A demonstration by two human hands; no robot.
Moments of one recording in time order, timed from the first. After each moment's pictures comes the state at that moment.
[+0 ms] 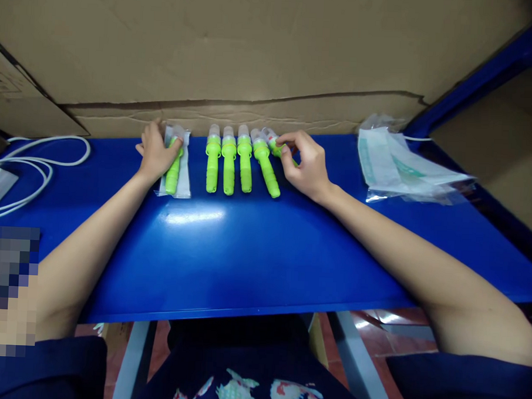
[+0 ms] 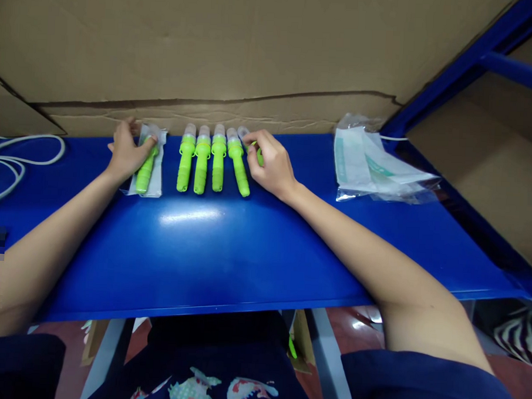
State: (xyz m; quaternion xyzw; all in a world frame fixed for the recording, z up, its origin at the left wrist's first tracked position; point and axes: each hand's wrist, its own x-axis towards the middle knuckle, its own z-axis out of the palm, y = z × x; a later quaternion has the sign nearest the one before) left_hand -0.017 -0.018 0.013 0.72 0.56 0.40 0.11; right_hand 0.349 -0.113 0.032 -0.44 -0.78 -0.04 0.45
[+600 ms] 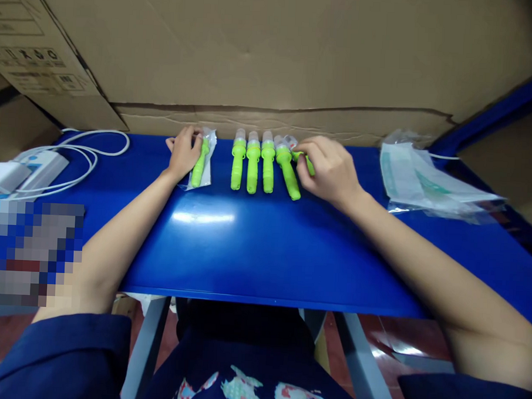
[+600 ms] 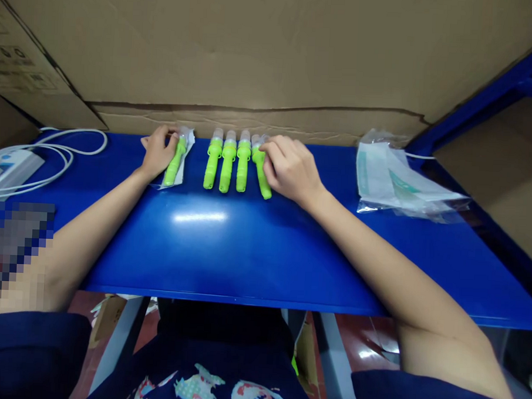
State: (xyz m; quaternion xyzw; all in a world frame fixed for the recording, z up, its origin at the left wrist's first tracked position) left_hand -0.002 -0.048 0.029 0.70 0.59 0.40 0.06; right_hand 0.338 -0.131 0.059 -0.43 -0.83 -0.16 0.31
